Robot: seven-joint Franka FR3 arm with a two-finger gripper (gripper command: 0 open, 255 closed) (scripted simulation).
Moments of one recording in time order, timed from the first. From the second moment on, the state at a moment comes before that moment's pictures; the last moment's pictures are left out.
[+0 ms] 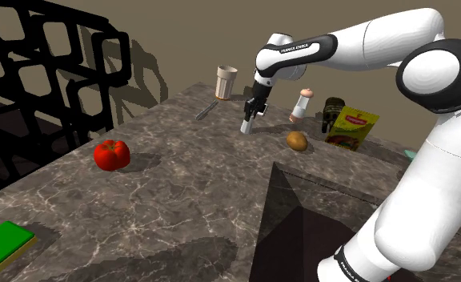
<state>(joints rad) -0.03 0.14 -0.20 -1.90 0.11 2.10 -0.39</state>
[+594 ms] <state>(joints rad) -0.03 0.13 -0.20 -1.88 0.11 2.08 -0.39</state>
